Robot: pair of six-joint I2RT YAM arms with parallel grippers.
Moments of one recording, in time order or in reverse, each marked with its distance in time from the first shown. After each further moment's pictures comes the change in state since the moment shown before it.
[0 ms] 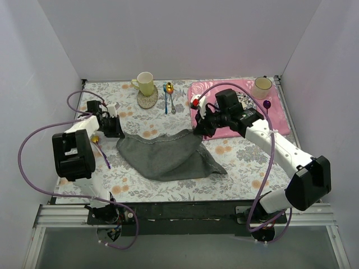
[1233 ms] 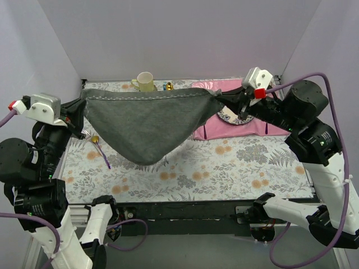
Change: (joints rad) left arm 0.025 -1.013 0.554 -0.224 0.009 -0.114; right arm 0.052 -0.369 0.378 0.008 0.159 0.014
